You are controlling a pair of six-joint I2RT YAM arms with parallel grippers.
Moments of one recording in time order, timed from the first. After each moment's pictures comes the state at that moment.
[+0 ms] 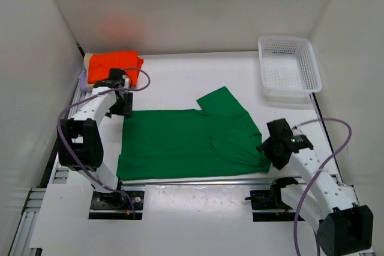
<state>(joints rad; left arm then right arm) -0.09 1.63 1.22 -0.81 -0.26 0.00 0.25 0.83 0.51 -0.99 0.25 1.09</state>
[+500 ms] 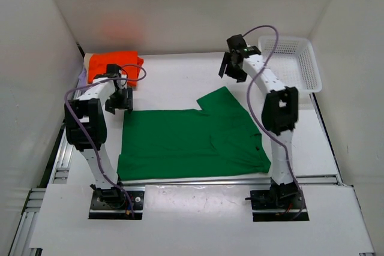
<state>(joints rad) 0.03 1.91 1.39 -0.76 -0.09 0.00 0.34 2.18 2.05 -0.89 0.15 0.54</state>
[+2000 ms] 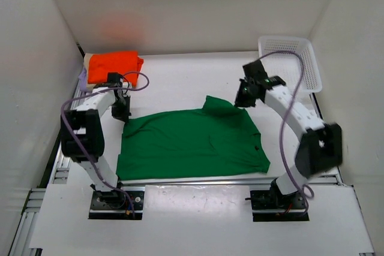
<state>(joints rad) 0.02 1.78 1.20 -0.72 0.02 0.00 0.37 1.65 1.37 -0.75 -0.02 0.56</state>
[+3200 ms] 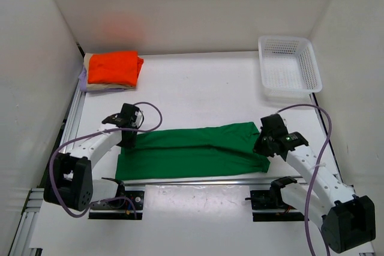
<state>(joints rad) -0.25 1.27 0.70 -0.69 -0.26 0.00 0.36 0.90 0.59 -0.77 0.09 0.71</state>
